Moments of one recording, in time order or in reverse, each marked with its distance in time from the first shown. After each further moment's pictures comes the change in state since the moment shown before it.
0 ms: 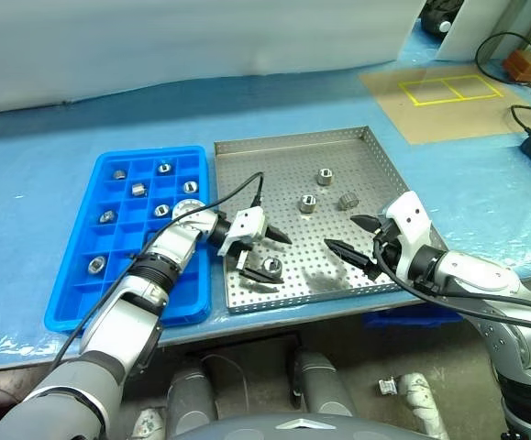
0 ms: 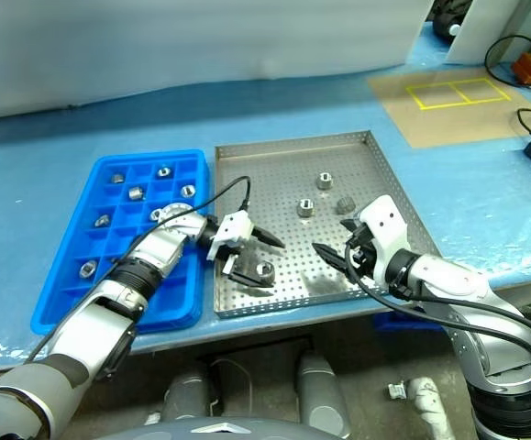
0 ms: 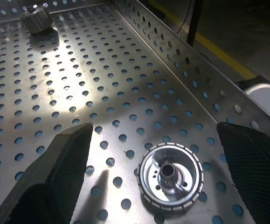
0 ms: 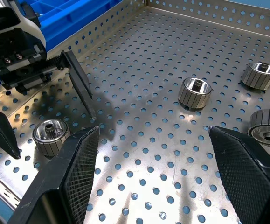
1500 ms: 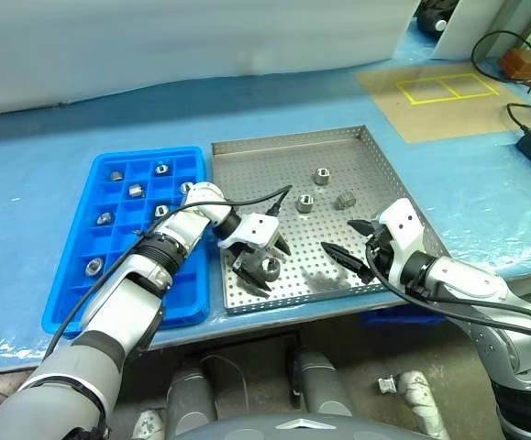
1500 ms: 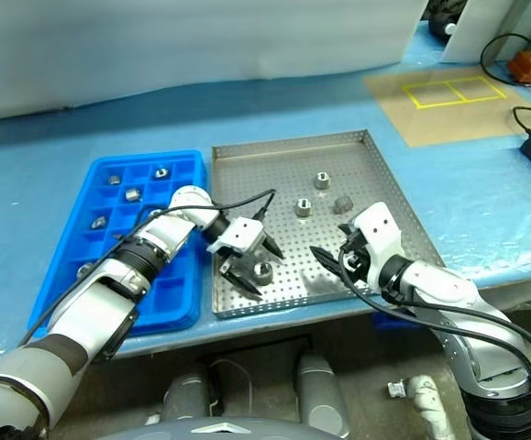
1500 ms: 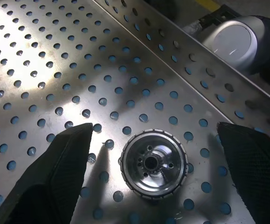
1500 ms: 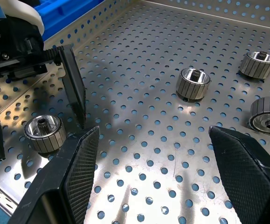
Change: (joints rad) left arm -0.126 0.045 -0.144 0.015 0.139 -0.036 -0.132; right arm 0.035 0.018 0.047 0.011 -0.016 -0.048 -0.065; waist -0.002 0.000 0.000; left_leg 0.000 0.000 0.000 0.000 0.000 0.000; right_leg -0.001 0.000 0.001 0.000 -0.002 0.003
